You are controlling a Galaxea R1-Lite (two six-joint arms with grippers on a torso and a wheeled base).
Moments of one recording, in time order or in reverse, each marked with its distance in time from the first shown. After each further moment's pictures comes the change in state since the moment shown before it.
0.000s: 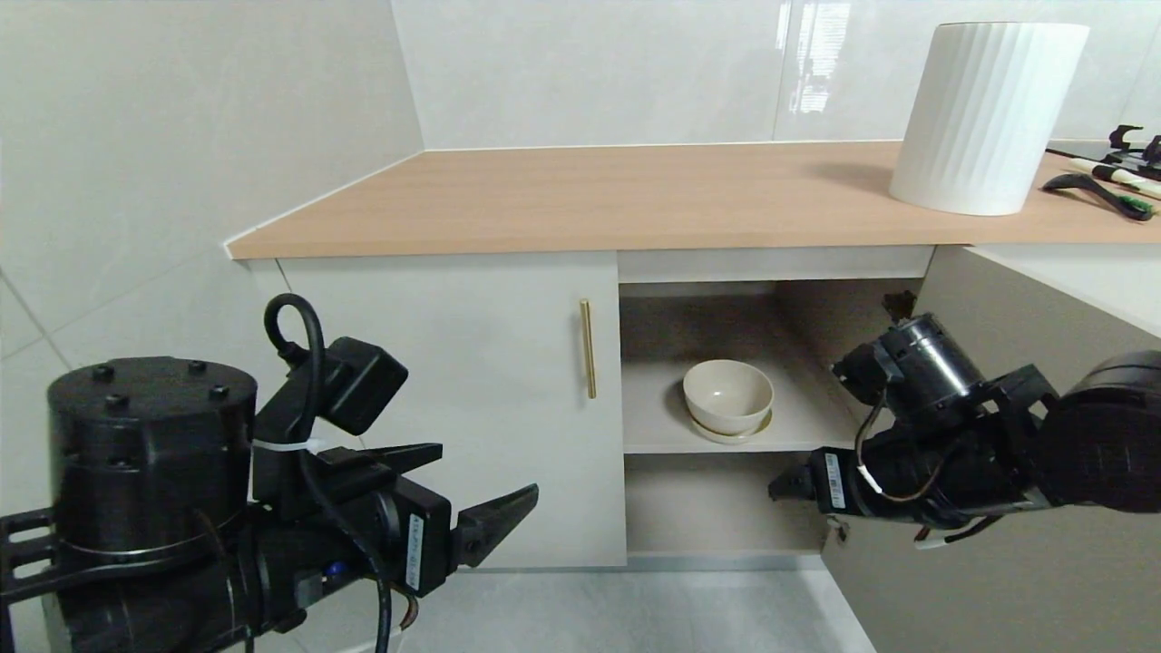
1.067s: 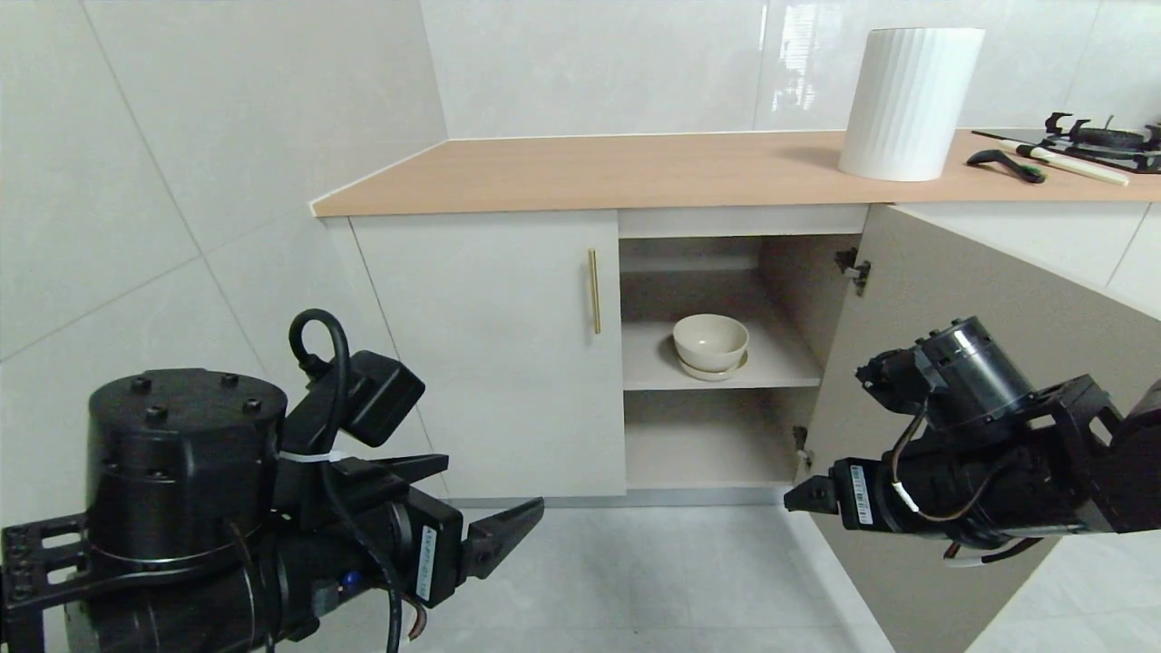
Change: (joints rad) left arm -0.019 0.028 0.006 0.002 0.014 0.000; right arm 0.010 -0.083 0.061 -0.003 0.000 -0.004
